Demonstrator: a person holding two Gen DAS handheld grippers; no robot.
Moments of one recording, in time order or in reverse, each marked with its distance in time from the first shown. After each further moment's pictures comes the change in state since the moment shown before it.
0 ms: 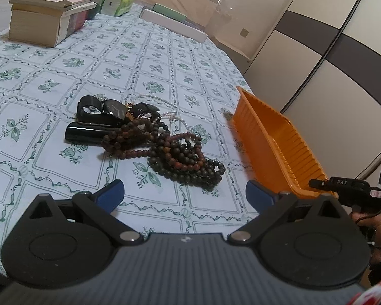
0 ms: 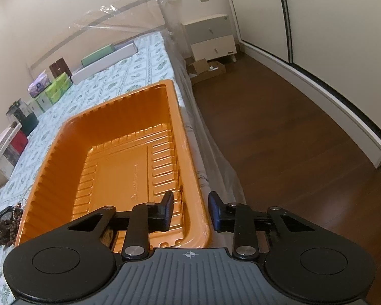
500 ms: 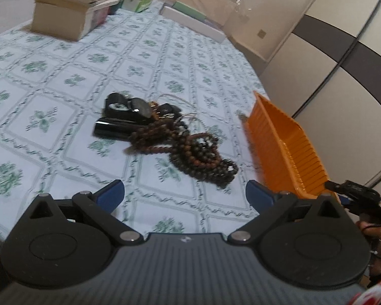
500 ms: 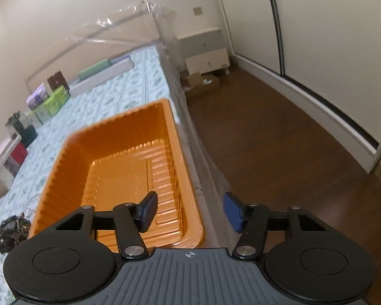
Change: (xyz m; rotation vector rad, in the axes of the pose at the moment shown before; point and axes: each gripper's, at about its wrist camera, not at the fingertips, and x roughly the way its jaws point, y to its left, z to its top) left arm -0.021 0.008 0.005 -0.058 0.018 0.054; right arm -0.026 0.004 -0.001 0.006 -0.061 -0.023
